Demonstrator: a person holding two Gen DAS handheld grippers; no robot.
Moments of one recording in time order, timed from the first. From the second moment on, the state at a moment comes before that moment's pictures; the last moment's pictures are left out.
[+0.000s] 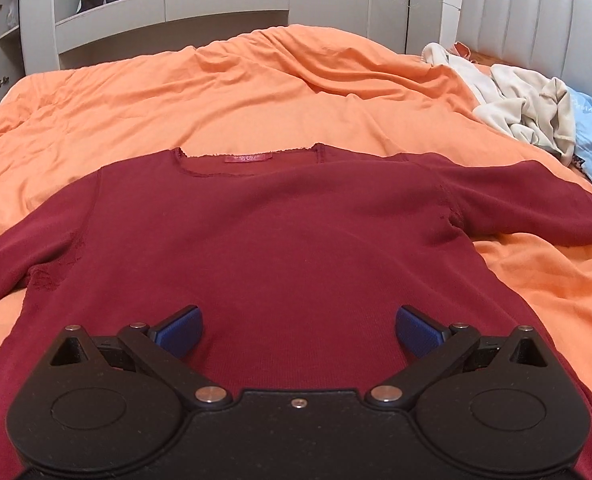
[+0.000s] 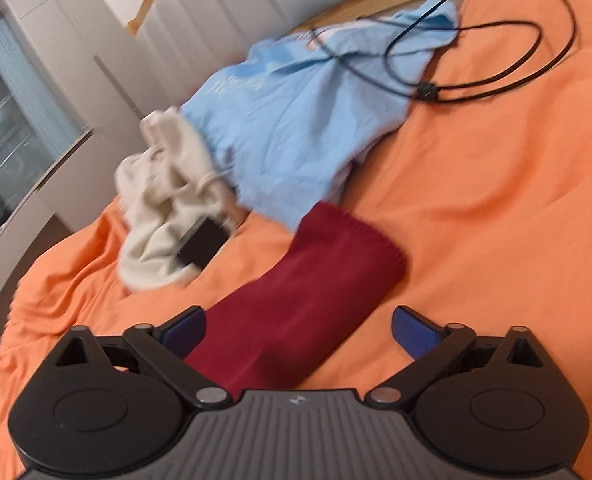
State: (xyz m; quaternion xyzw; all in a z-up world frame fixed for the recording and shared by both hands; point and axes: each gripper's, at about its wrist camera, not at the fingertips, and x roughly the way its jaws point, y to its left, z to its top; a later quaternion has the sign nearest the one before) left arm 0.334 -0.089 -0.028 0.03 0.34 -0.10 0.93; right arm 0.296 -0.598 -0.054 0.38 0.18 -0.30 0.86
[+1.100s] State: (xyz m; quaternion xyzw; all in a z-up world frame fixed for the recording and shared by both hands) left arm 0.342 -0.013 0.026 -0.09 0.33 -0.08 0.94; right arm 0.312 -0.474 0.075 0.20 0.11 -0.18 0.96
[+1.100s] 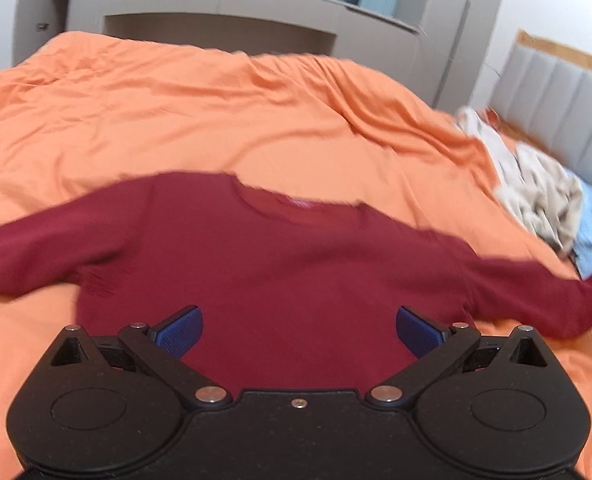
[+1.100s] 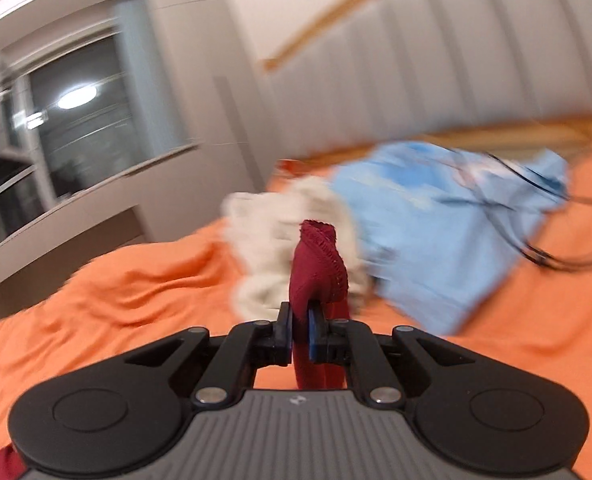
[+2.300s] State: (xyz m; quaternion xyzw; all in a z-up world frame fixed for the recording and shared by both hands) left arm 0.355 0.140 0.050 -0.23 0.29 0.11 0.92; right arm 0.357 -0.098 0.022 -0.03 0.29 0.25 0.92
